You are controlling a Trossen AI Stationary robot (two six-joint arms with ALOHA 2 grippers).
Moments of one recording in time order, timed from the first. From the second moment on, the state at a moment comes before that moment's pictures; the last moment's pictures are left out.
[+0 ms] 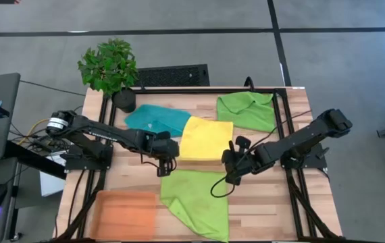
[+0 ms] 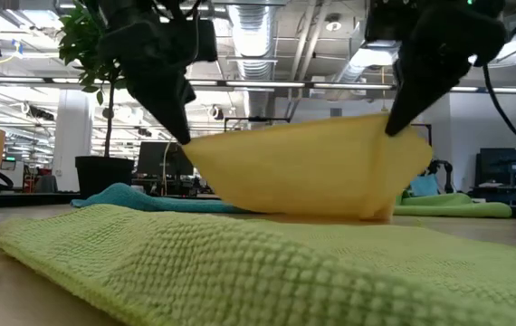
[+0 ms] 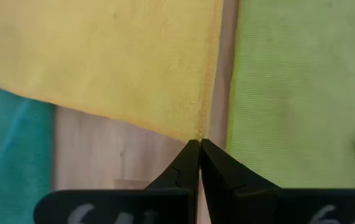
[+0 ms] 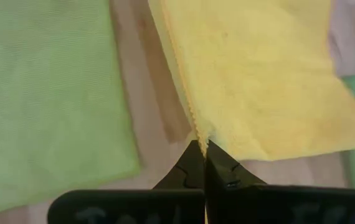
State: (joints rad) left arm -0.11 1.52 1.00 -0.59 -0.08 -0.16; right arm 0.40 1.49 0.99 -0.74 0.40 0.53
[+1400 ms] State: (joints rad) left arm 0.12 1.63 0.91 -0.17 -0.40 -0.10; right arm 0.12 1.49 0.91 -0.73 0.65 0.45
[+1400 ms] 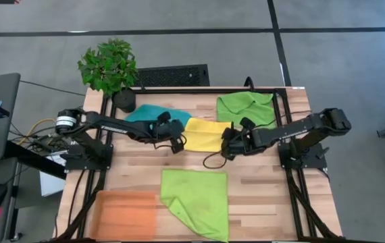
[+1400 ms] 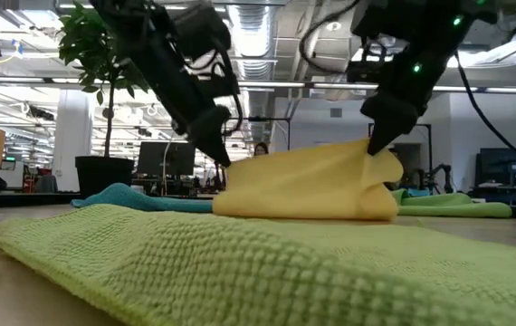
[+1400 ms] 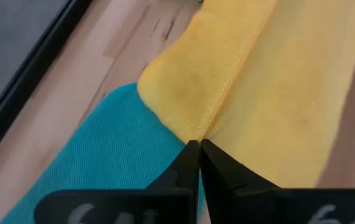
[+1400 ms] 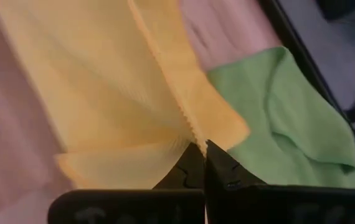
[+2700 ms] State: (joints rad) left arm 0.23 1.69 0.94 -0.03 -0.42 0.05; right arm -0.06 1.48 0.91 -0.71 0.57 0.38
